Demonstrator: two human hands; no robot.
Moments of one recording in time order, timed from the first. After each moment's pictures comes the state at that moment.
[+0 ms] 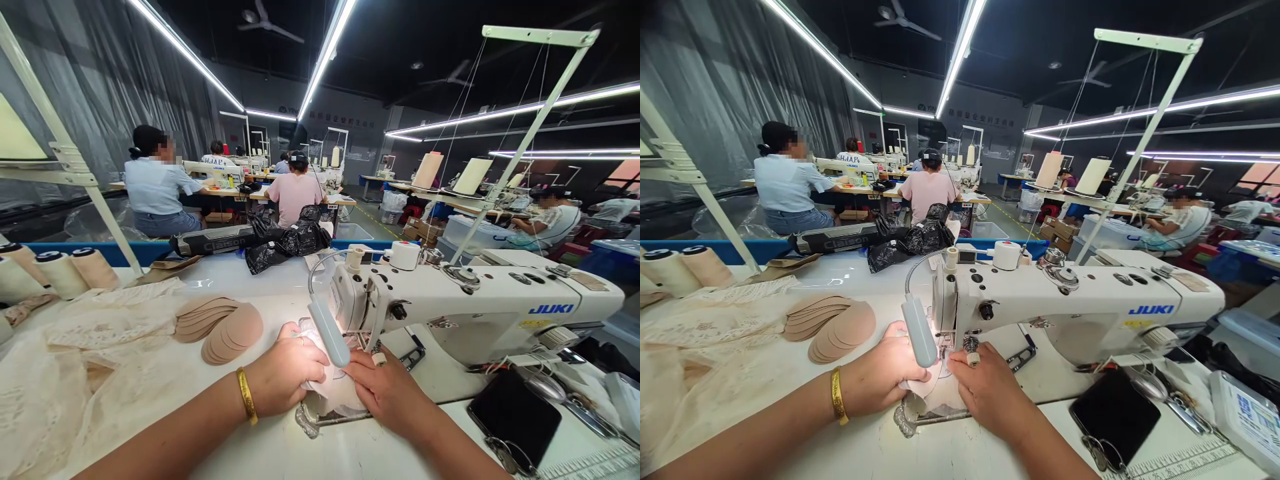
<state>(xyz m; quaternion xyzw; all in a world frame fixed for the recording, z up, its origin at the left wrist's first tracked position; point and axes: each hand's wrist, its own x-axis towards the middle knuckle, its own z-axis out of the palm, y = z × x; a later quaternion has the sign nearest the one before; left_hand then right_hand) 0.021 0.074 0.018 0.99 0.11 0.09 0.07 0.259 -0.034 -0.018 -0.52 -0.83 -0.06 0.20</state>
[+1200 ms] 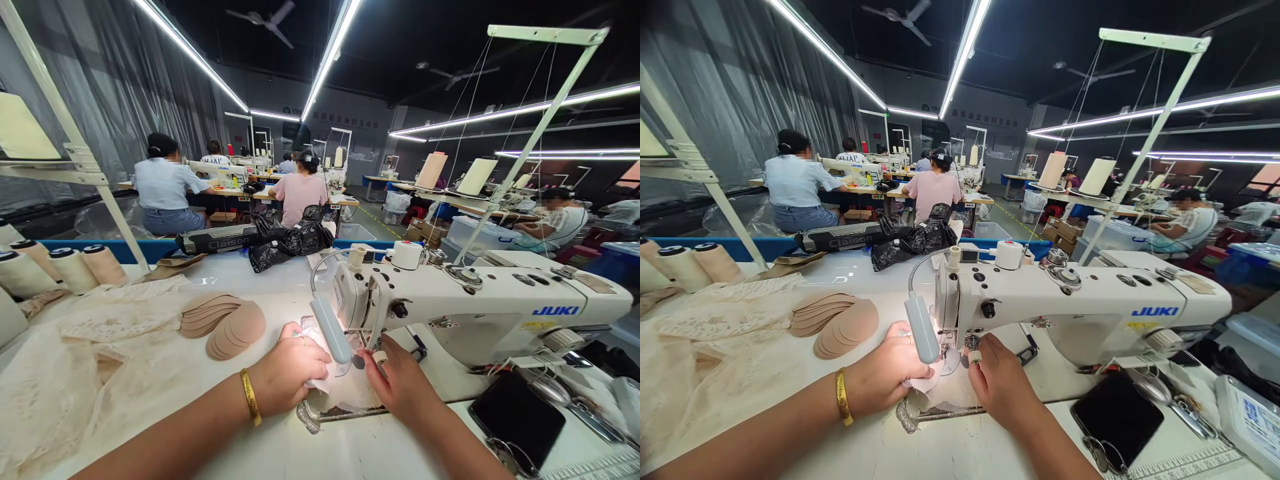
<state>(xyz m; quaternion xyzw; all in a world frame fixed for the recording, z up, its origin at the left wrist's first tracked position) 0.023 0.068 0.015 0.98 0.13 0.10 0.05 0.269 -0.032 -0.019 -0.53 -0.77 -0.10 0.35</state>
